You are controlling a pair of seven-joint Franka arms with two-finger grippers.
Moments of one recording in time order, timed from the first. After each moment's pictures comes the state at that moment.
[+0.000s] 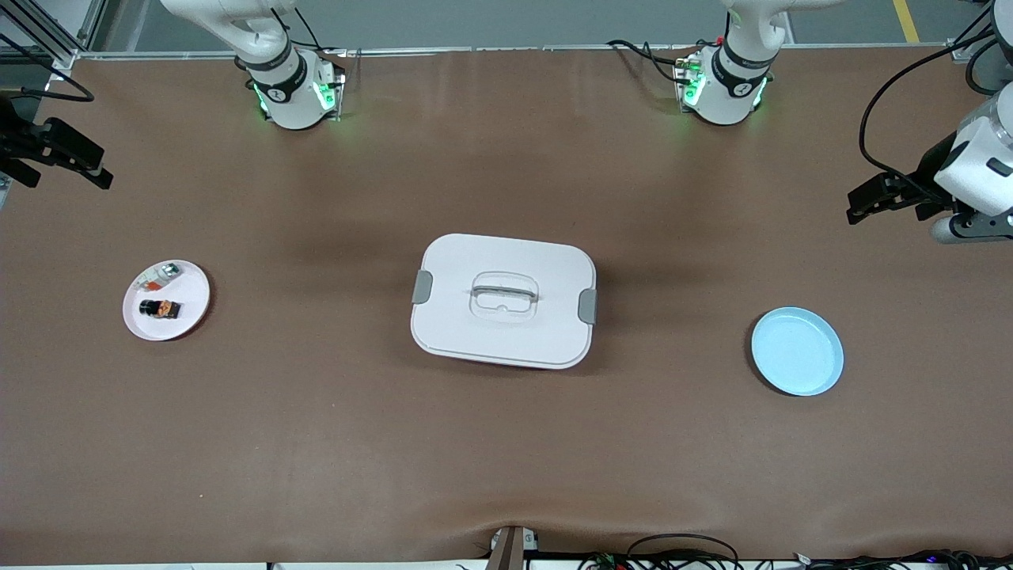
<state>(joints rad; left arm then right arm) 0.04 -0.02 -0.08 -1.68 0.02 1.61 -0.08 0.04 -0.10 -0.05 -1.58 0.01 1.52 0.03</state>
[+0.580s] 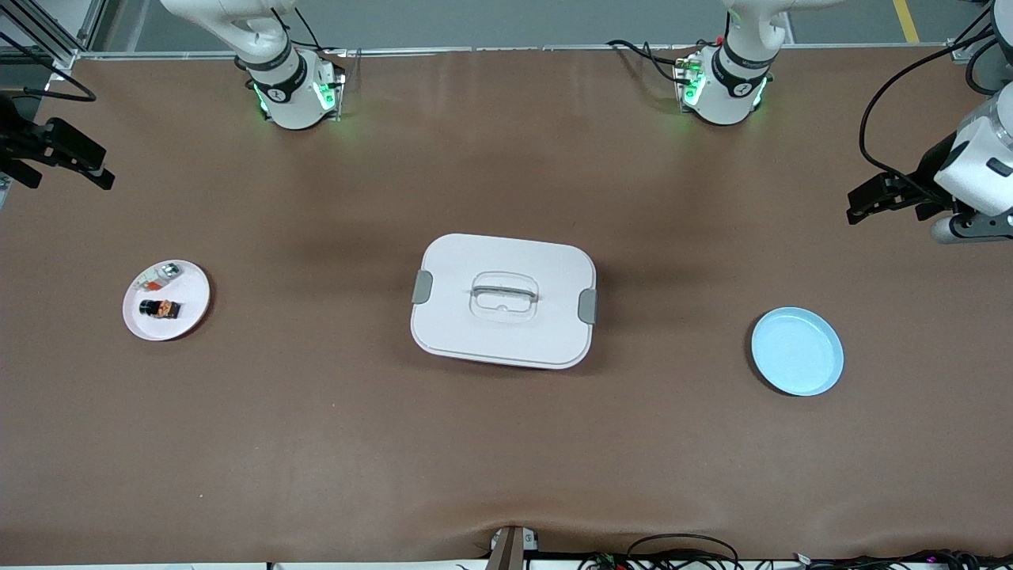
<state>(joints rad) 0.04 -0.02 -0.08 -1.68 0.02 1.61 -0.08 0.04 -0.10 -0.06 -1.58 0.01 1.52 0.03</state>
